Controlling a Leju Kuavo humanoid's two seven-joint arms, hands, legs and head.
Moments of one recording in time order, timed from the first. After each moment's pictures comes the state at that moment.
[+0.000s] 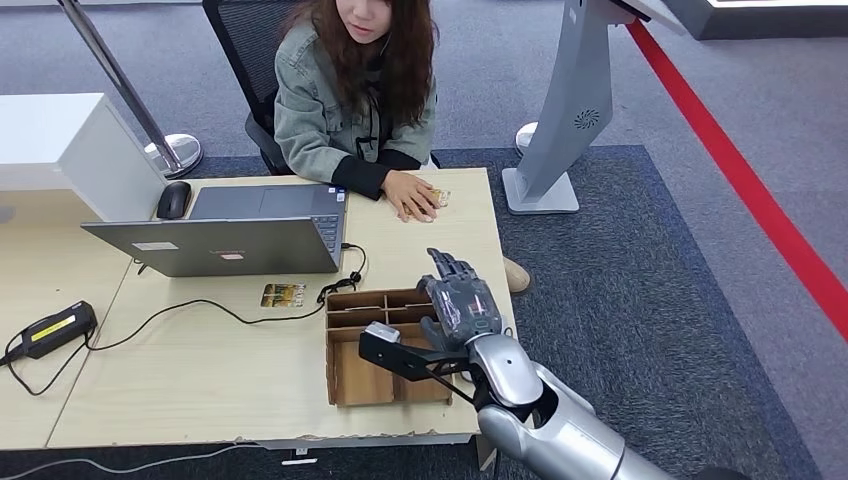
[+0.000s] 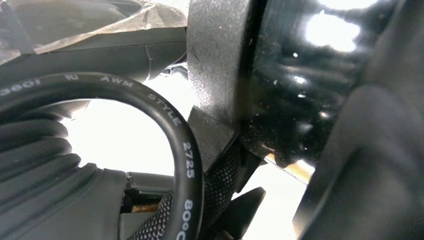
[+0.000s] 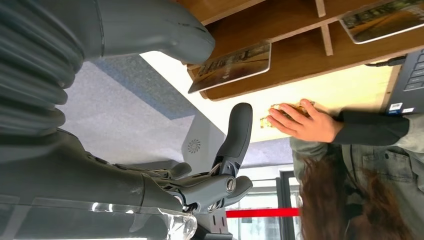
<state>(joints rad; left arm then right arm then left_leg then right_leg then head) -0.15 0.10 -1.14 -0.15 0.41 -0.21 -0.16 -0.56 -0.08 0.77 -1.16 0.81 -0.03 0.43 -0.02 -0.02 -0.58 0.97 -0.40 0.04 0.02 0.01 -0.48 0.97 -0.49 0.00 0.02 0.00</state>
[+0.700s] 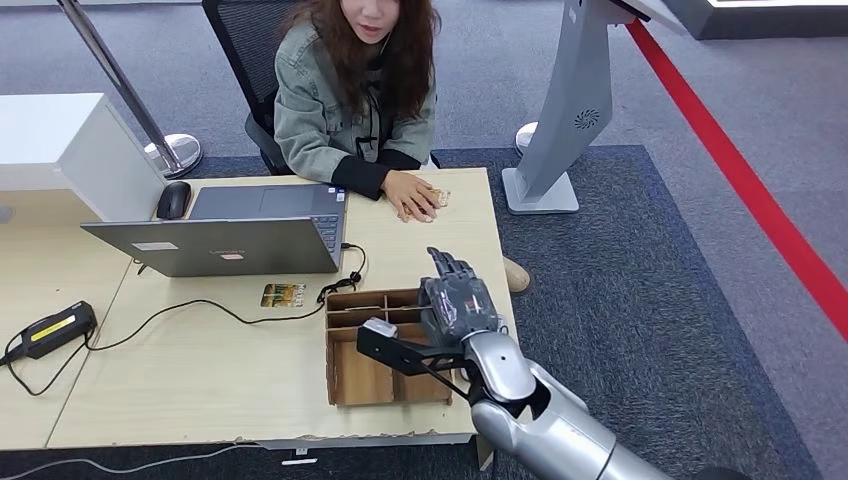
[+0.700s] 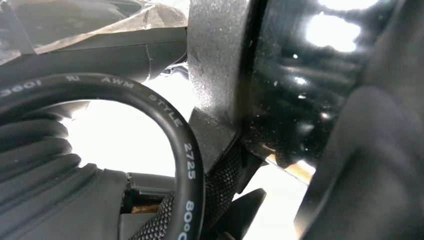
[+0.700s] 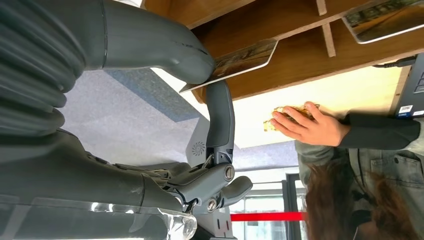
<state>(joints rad) -0.15 0.10 -1.14 -0.15 0.41 -0.21 -0.16 -0.57 -0.04 0.77 -1.10 0.82 -0.06 0.43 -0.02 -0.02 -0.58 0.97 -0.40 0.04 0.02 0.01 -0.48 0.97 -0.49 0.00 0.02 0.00</state>
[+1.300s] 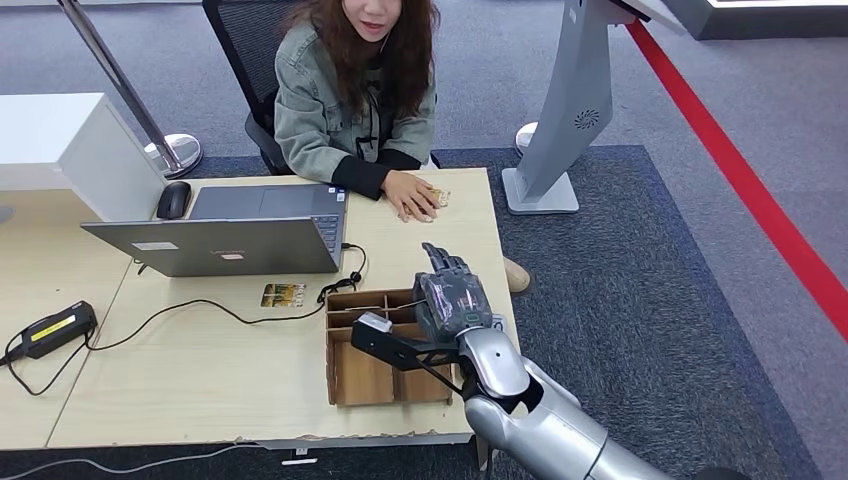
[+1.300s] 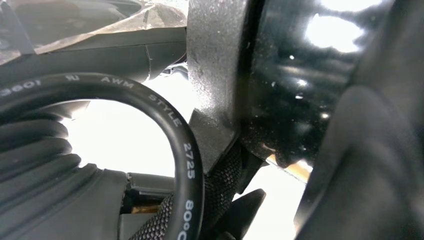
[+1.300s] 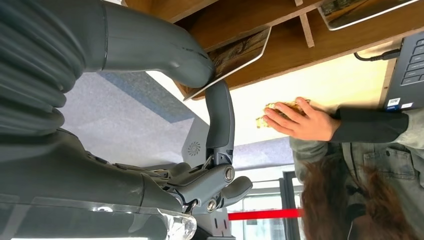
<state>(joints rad) -0.16 0.09 -1.14 -0.15 0.40 -0.21 -0.16 -0.59 -0.02 0.76 -1.05 0.81 -0.10 0.41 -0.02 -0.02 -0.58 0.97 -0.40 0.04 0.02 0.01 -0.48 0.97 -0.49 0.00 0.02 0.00</state>
